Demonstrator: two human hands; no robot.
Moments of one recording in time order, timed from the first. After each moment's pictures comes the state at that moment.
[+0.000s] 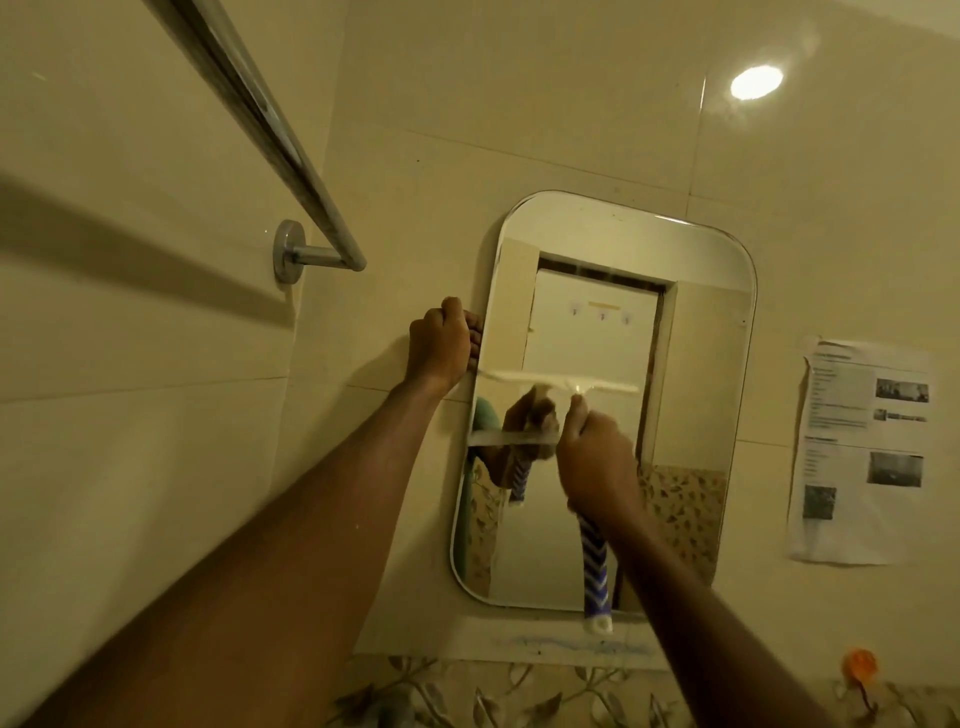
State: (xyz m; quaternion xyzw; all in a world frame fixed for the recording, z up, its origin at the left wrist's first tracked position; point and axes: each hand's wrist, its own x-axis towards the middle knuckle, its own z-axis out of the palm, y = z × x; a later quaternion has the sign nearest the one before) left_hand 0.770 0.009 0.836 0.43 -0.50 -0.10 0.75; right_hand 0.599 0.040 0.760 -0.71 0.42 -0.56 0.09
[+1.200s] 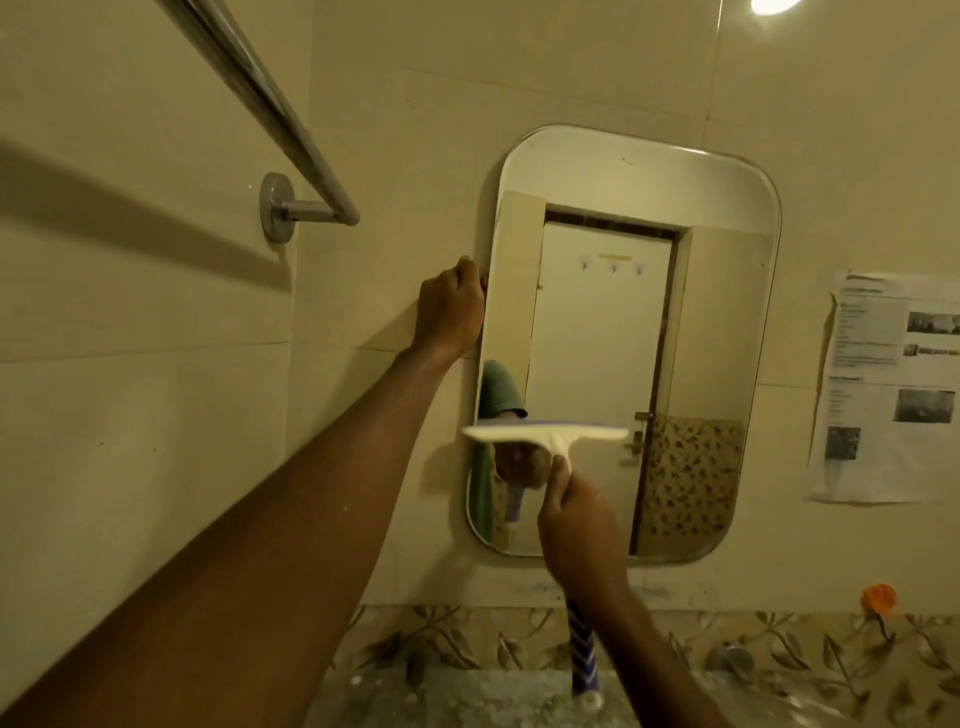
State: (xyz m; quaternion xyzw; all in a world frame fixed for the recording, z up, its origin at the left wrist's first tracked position) left_hand 0.764 0.017 0.826 0.46 -0.55 0.02 0.70; right_hand 0.612 0.047 0.655 -0.70 0.46 -0.54 0.13
